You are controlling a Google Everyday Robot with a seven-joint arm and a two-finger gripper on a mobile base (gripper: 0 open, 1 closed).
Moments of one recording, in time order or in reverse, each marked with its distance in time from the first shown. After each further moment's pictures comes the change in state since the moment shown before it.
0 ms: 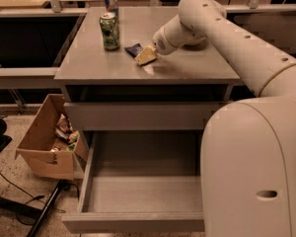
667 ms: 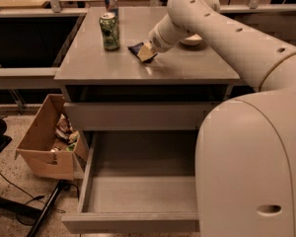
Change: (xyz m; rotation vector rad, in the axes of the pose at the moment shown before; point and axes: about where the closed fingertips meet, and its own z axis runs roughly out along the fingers) arm -0.006 -0.001 -0.006 0.123 0.064 -0.013
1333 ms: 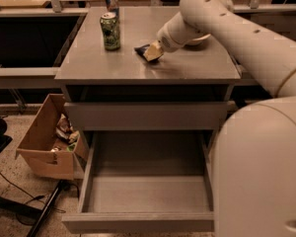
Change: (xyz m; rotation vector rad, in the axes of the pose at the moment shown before) arm 0.010 -0.008 -0.023 -0.012 -0.036 -0.001
